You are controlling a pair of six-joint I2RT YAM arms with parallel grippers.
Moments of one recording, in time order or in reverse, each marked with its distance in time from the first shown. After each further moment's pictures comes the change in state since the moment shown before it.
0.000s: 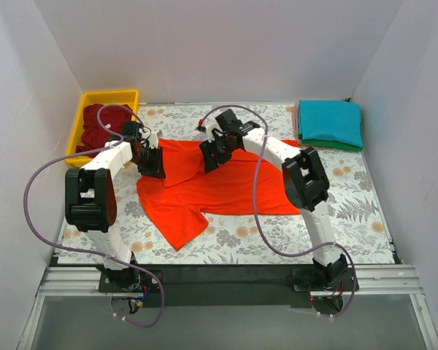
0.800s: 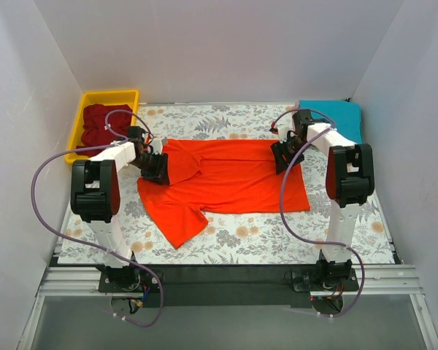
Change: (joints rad) left arm 0.005 0.103 -0.009 0.010 0.068 0.110; right arm -0.507 -0.206 -0.357 -0.190 0.118 -0.372
